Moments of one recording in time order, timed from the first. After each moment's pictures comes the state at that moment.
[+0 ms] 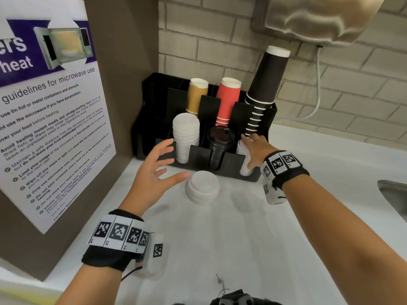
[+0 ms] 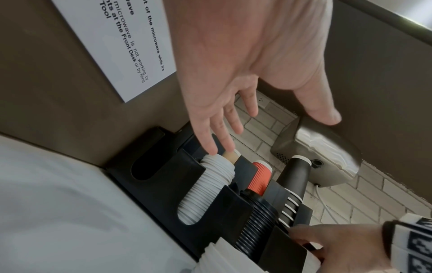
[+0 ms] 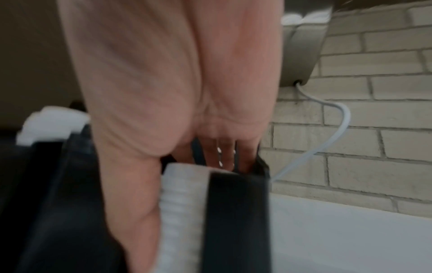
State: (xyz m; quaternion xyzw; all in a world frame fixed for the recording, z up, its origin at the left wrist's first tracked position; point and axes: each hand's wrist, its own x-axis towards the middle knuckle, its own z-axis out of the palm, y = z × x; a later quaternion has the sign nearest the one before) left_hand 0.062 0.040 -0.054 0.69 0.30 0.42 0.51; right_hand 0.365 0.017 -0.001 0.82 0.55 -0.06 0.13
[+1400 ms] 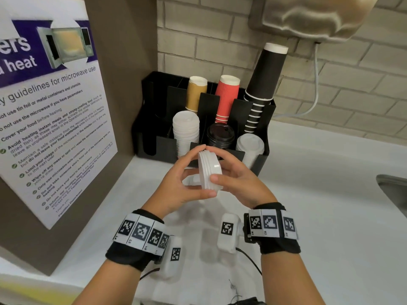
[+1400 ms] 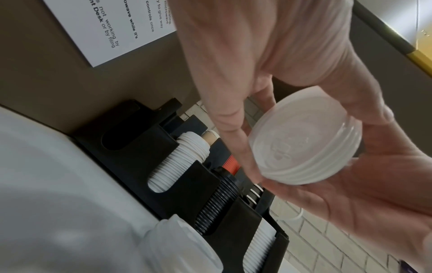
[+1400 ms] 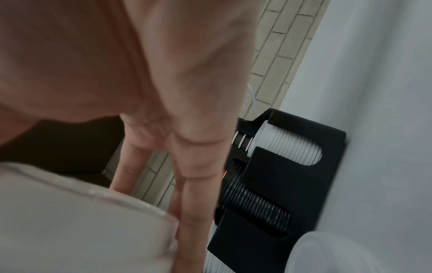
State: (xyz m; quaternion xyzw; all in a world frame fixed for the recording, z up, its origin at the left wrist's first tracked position) left_hand 0.087 0.014 -0.058 0.68 0.17 0.35 0.62; right_hand 0.255 -0.065 -0.027 0.53 0.51 -0.46 -0.50
